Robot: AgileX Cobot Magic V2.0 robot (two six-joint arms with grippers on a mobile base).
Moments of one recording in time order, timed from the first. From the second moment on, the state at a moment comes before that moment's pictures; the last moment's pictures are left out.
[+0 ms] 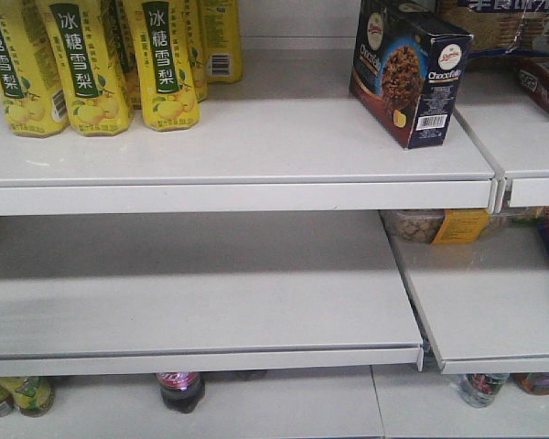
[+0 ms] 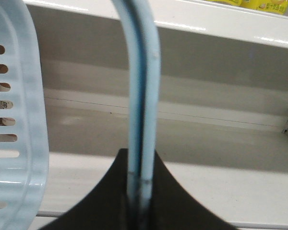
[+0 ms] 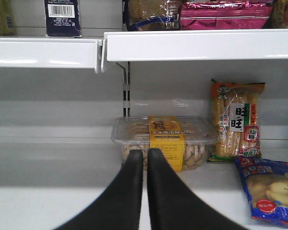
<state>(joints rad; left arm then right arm) 0.00 -0.01 0.03 -0.06 0.16 -0.14 0.02 -0.01 0.03 -0.12 0.05 0.12</state>
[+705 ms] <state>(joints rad) 0.00 -0.01 0.03 -0.06 0.16 -0.14 0.02 -0.01 0.03 -0.12 0.05 0.12</state>
